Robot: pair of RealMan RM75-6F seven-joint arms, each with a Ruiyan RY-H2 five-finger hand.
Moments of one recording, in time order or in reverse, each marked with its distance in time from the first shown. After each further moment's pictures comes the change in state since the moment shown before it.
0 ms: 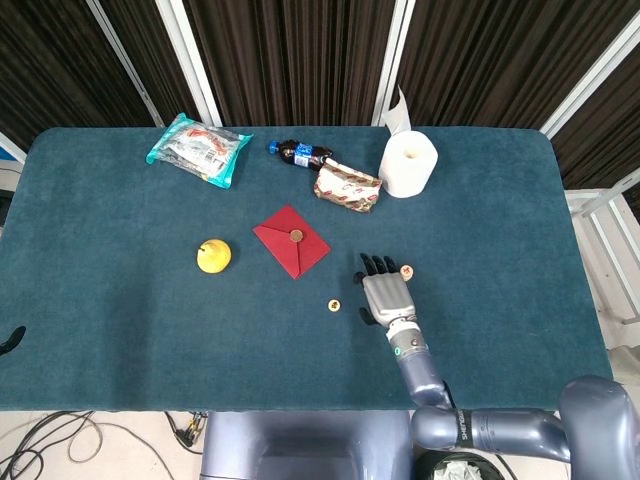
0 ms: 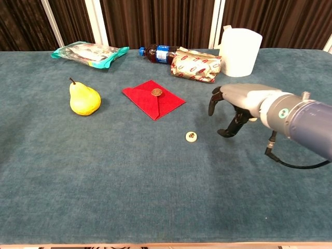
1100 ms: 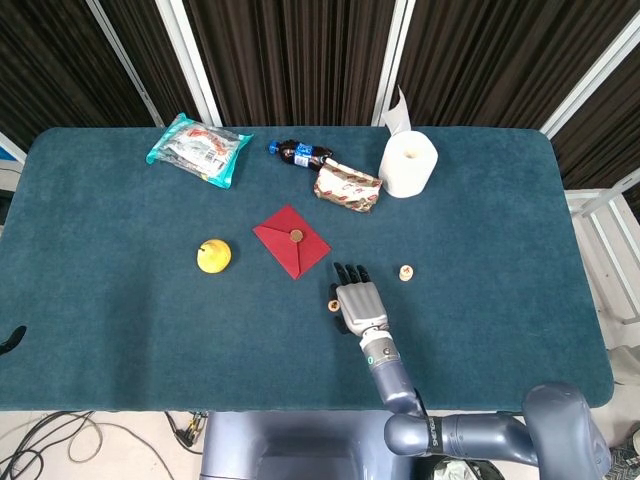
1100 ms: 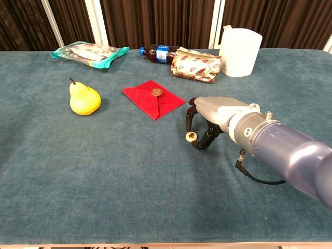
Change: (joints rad) left arm -0.002 0.000 0.000 0.002 -0.001 -0.003 -0.001; right arm 0.005 -0.167 0.030 0.110 -0.038 -0.004 -0.006
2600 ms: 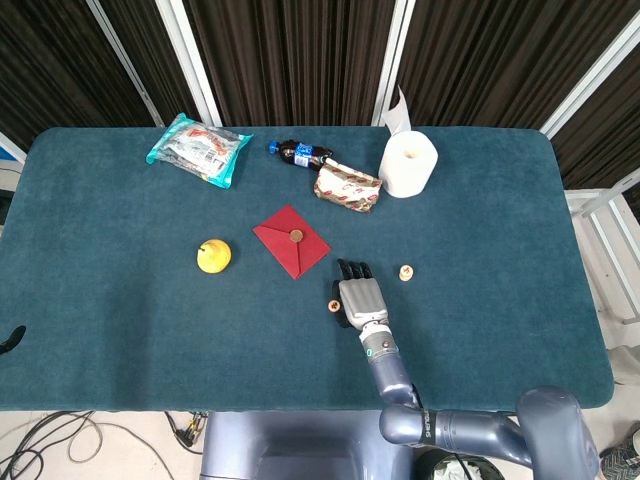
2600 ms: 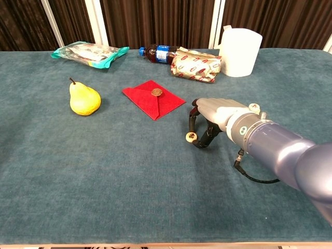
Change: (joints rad) left arm -0.001 0.000 0.000 -0.002 -0.003 -0.001 0.005; right arm -0.012 -0.042 0.052 0.100 0.015 -0.059 0.004
